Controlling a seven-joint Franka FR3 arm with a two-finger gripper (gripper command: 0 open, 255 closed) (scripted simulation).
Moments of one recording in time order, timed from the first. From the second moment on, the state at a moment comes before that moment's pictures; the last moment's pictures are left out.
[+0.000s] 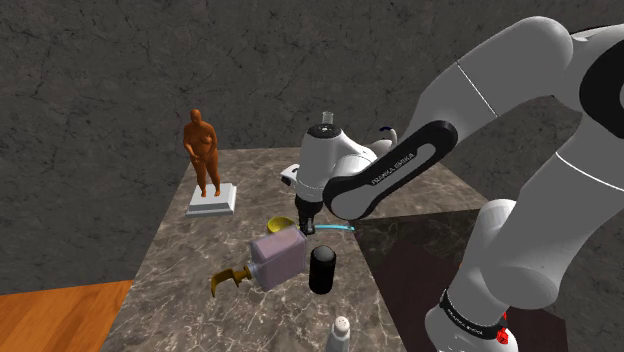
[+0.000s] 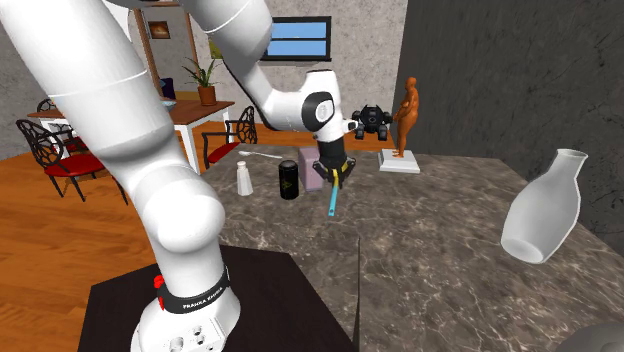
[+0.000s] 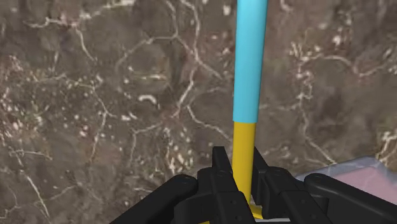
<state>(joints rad) 0.19 -0.21 0.08 -2.64 -0.16 2.58 -0.45</state>
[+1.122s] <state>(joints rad) 0.21 -0.37 0.07 -2.53 -0.10 2.32 -0.50</state>
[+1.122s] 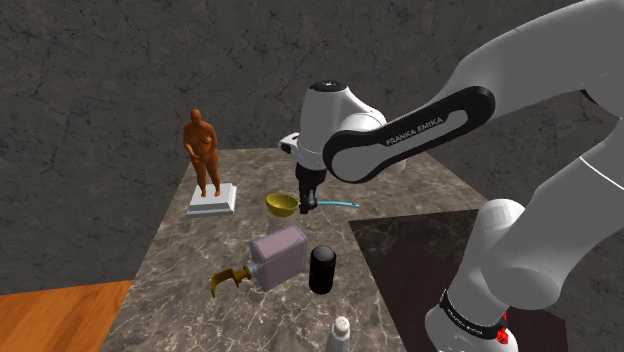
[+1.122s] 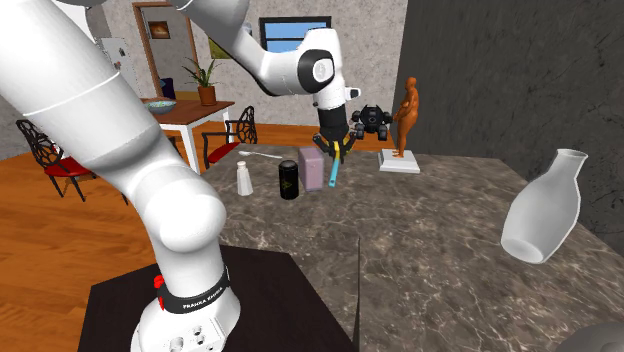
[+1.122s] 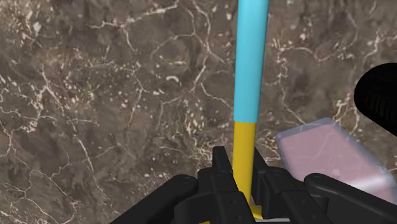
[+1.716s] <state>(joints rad) 0.21 -0.41 0.07 -2.45 -0.09 2.19 -0.52</state>
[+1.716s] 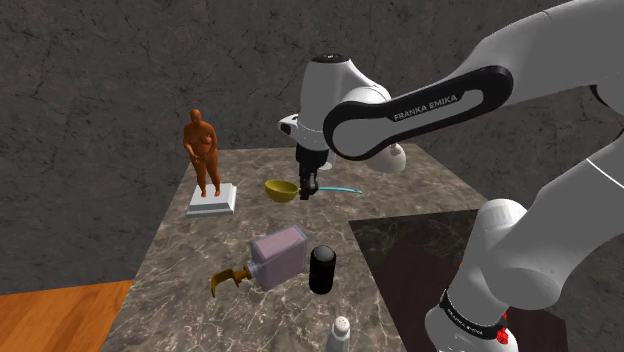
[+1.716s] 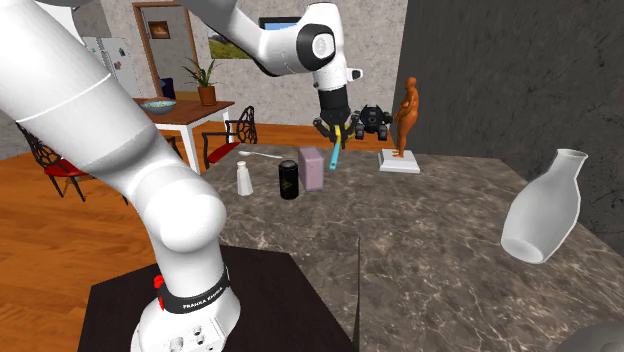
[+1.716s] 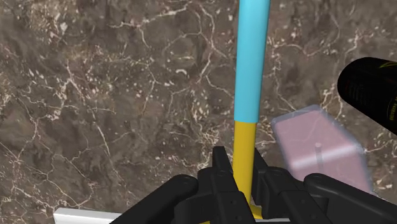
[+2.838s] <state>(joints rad) 0.20 -0.45 0.04 -2.27 -0.08 1.98 -0.58</state>
